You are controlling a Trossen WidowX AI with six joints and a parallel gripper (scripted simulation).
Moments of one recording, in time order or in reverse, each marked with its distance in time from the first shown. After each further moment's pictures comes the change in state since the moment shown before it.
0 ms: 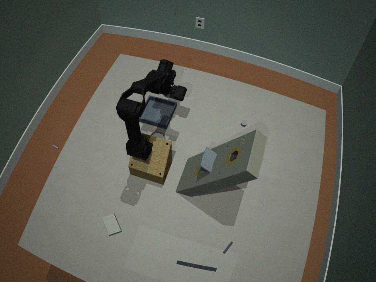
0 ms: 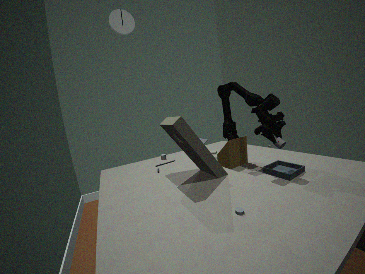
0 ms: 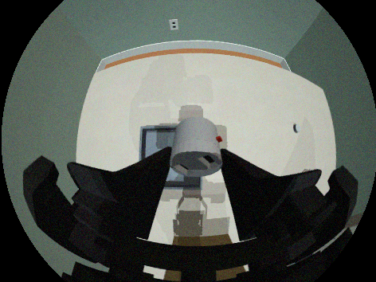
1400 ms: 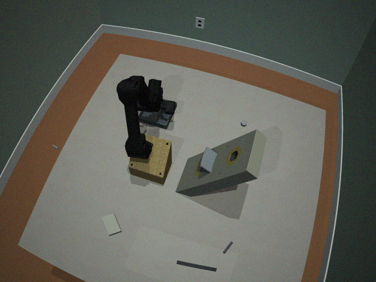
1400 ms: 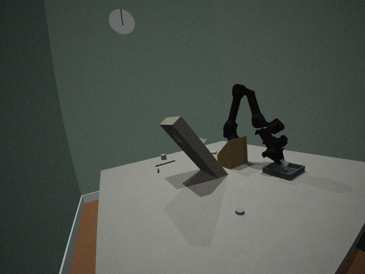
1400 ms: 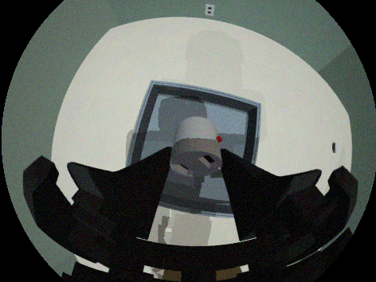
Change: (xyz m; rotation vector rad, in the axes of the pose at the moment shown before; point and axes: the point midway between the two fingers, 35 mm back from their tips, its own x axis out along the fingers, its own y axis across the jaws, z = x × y) arm 0.104 0.051 -0.081 -0.200 0.023 0.112
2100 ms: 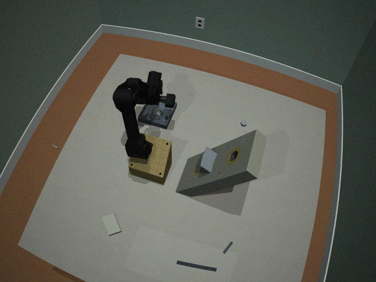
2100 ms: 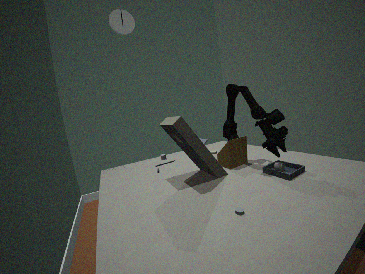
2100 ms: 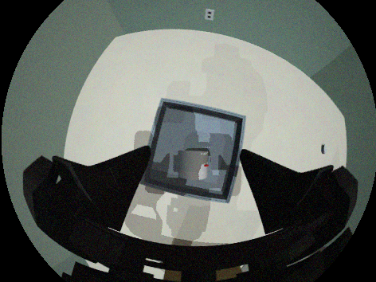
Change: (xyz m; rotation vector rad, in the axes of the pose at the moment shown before) arm -0.042 0.001 0.026 0.002 0.003 0.002
